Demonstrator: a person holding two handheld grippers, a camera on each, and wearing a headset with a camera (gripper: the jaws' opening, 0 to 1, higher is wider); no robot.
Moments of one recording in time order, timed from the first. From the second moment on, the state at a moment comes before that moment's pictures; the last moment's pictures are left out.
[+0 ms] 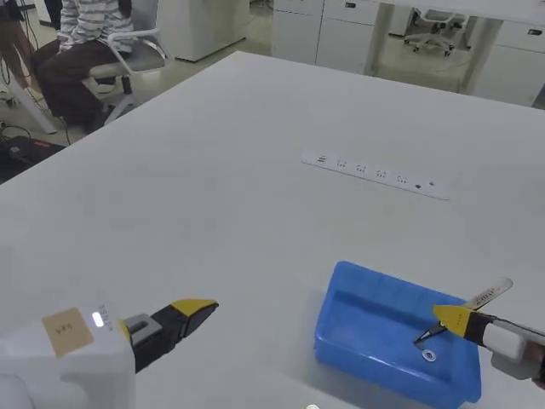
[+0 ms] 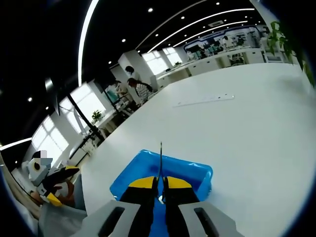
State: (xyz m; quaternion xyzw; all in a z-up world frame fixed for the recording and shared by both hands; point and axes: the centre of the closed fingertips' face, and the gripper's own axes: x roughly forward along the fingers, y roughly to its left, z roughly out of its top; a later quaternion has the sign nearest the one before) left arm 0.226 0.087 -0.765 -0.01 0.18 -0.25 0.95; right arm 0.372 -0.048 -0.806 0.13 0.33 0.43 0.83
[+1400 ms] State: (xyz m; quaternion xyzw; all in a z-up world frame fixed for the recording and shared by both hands) left arm 0.226 0.087 -0.765 -0.01 0.18 -0.25 0.95; right arm 0.361 -0.024 -0.824 -0.13 0.24 0.51 0.82
